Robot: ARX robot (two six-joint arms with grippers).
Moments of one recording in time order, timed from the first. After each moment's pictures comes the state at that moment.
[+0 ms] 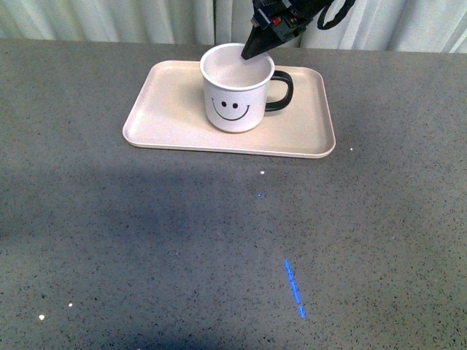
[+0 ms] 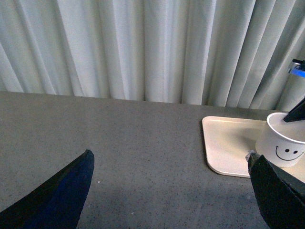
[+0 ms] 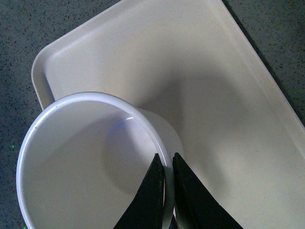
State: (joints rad) left arm 0.00 0.02 0.01 0.00 0.00 -0.01; right arm 0.15 2.65 2.52 -0.96 -0.49 -0.63
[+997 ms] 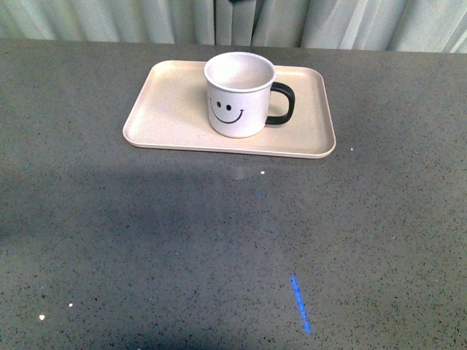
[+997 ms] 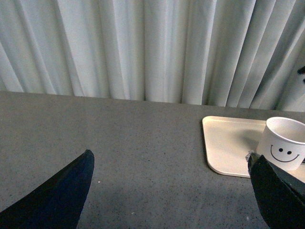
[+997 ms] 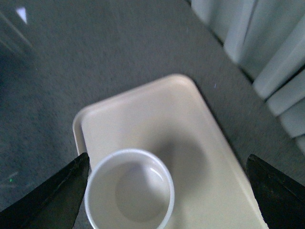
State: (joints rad) left arm 0.00 0.02 0.01 0.00 0.00 0.00; right arm 0.11 2.37 2.26 -0.71 -0.68 -0.64
